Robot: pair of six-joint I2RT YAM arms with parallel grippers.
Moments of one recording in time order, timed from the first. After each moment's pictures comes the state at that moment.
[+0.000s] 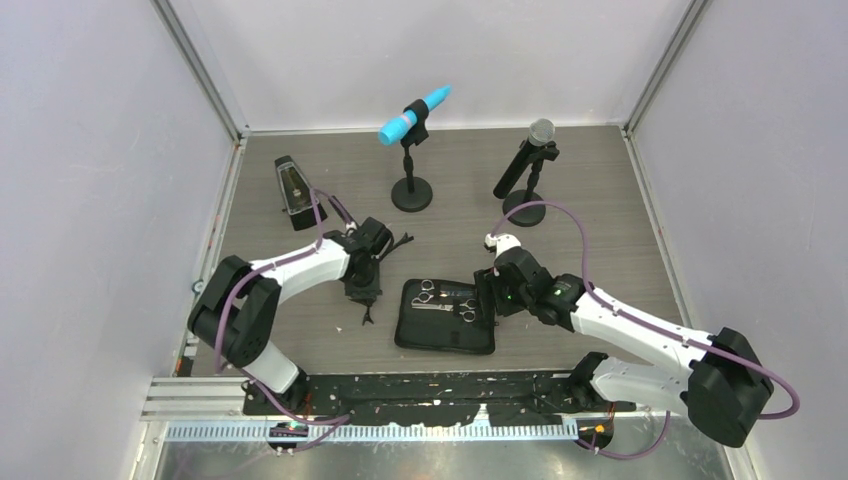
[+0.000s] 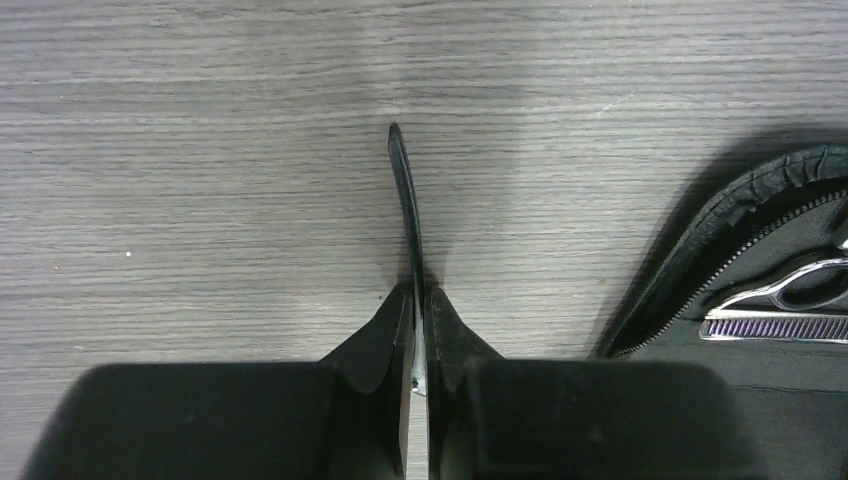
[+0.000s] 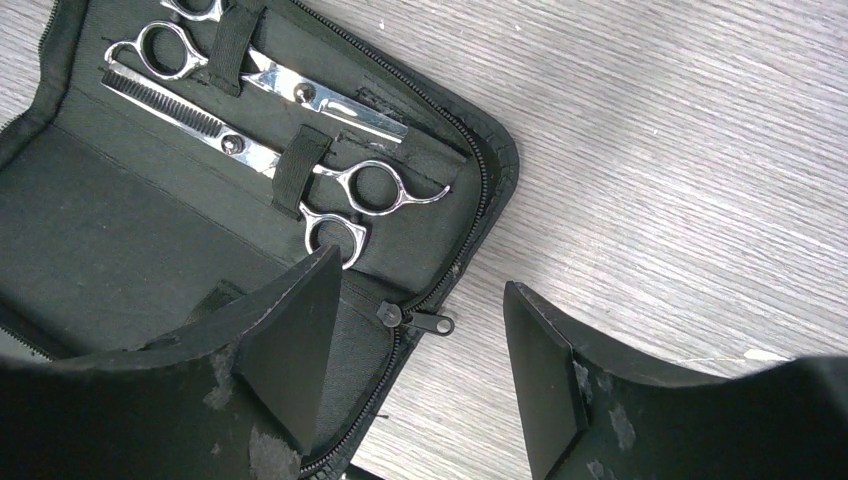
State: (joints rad) left arm -0.59 1.57 0.89 -0.67 -0.10 -0.60; right arm 0.78 1.08 0.60 -0.42 0.11 0.39
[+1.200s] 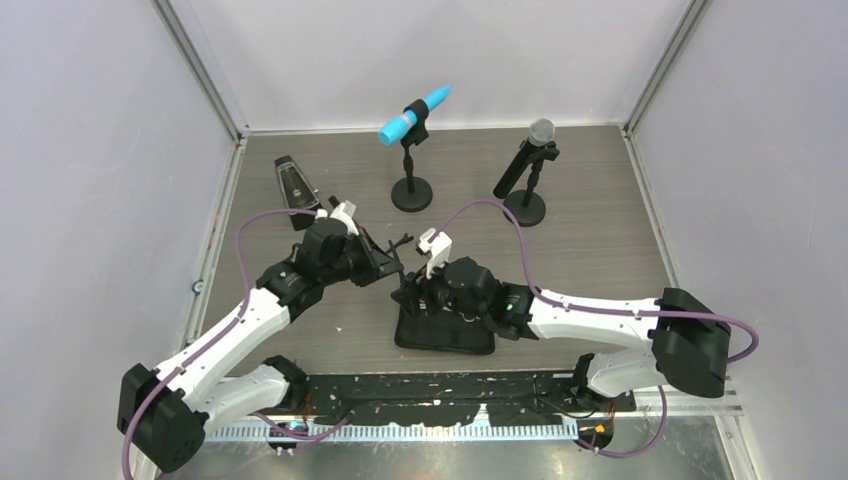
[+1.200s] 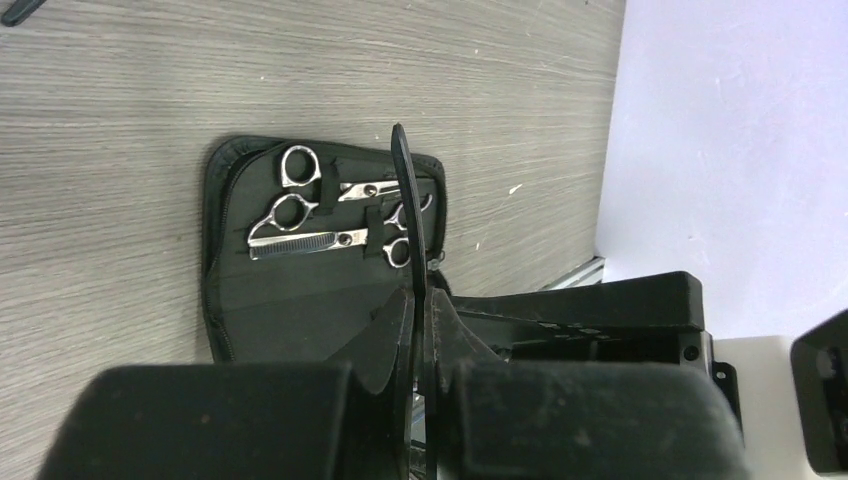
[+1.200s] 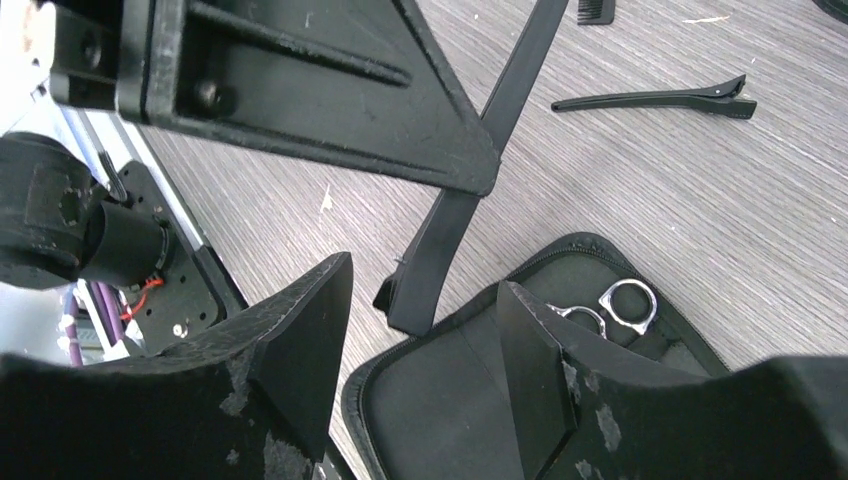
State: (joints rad) left arm -0.58 0.99 0.74 -0.34 0.19 -0.98; right arm 1.12 1.32 0.73 0.22 0.12 0.36
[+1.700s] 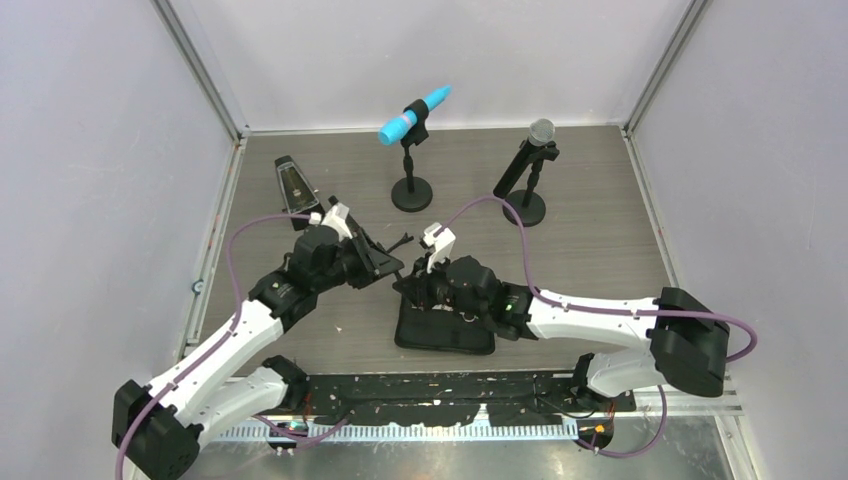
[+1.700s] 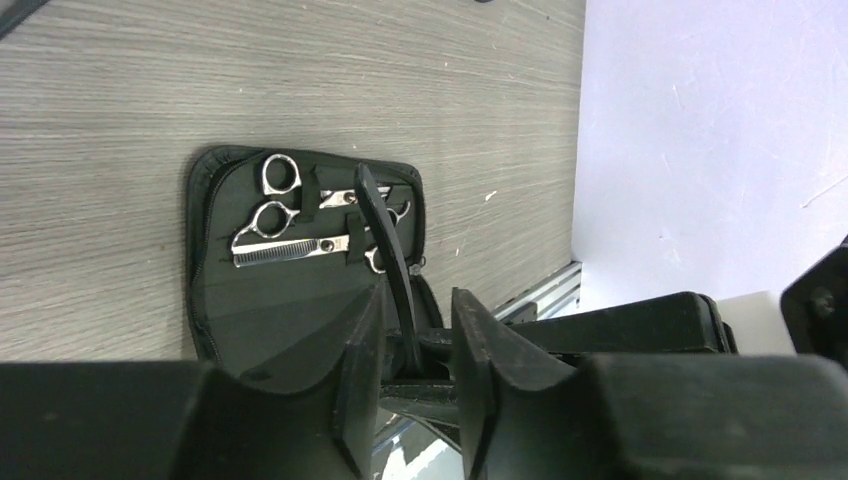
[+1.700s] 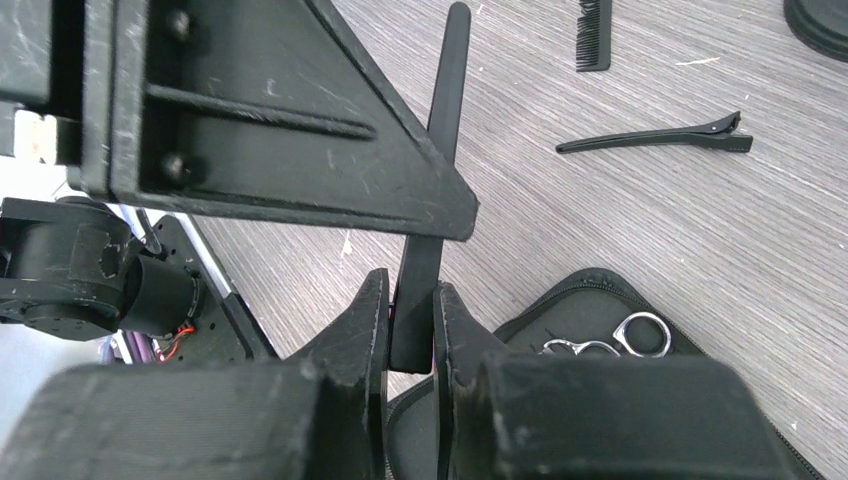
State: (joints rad) left arm -0.58 0.91 0.68 -0.27 0.19 -1.01; right arm 1.12 1.33 0.73 0.32 0.16 0.42
